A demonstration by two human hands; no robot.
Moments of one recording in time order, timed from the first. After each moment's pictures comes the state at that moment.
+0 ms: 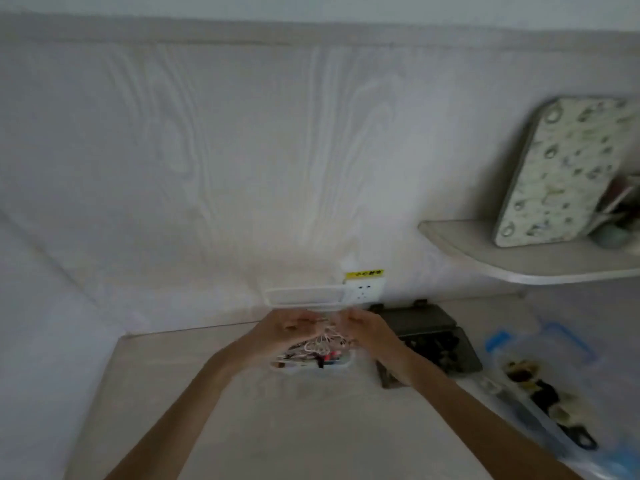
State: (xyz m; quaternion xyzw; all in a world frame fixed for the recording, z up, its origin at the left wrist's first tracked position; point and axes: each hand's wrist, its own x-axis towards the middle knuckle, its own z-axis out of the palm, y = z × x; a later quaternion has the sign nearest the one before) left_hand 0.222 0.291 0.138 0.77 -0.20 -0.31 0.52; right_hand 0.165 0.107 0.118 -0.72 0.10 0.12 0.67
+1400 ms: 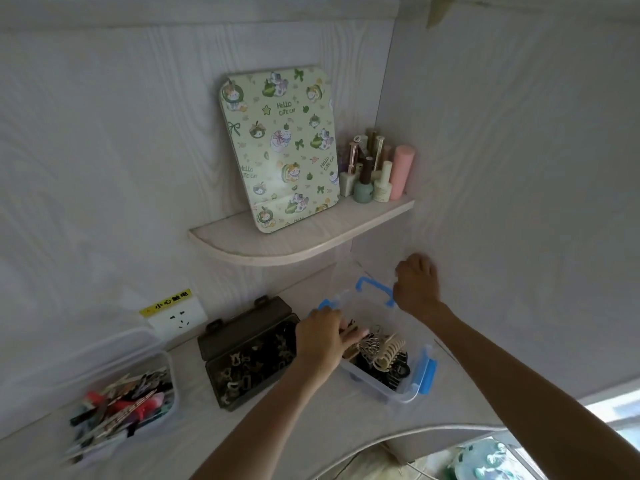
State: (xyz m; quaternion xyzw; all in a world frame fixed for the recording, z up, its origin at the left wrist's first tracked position) left_hand 0.100 -0.042 0.079 0.87 -0.44 -0.07 0.19; right_hand 0.027 -0.224 0.102 -0.91 0.41 0.01 0.00
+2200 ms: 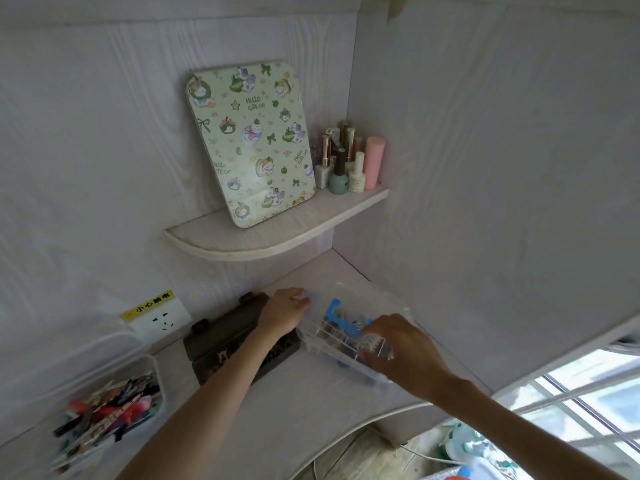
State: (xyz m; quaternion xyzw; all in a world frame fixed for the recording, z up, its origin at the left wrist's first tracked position) left_hand 0.147 -0.036 0.085 0.82 -0.34 -0.30 0.36; right_hand -0.070 -0.117 0.121 -0.94 0.27 -0.07 0.21
